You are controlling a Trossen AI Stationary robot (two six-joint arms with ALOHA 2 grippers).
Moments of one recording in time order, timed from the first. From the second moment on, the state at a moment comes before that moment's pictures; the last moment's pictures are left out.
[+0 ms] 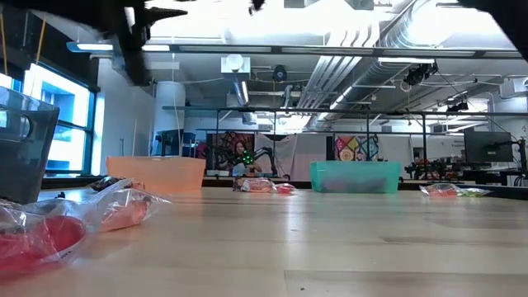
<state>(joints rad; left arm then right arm) 0.46 0.74 0.77 -0.08 0.27 -0.77 0.29 2.40 2.02 -0.01 -0.22 0.63</state>
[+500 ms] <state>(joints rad) 0.46 0.74 0.77 -0.08 0.27 -0.81 0.26 2.49 2.31 -0.39 -0.21 0.44</state>
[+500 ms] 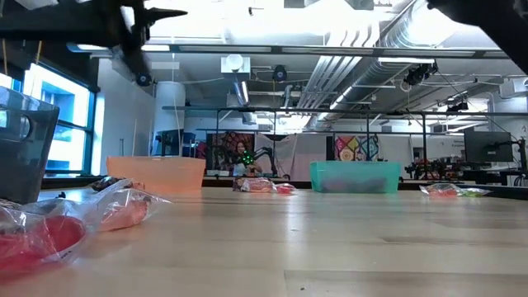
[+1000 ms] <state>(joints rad) 0.46 0.74 0.77 -0.08 0.26 -0.81 0.35 2.37 2.21 -1.34 -0.22 0.34</state>
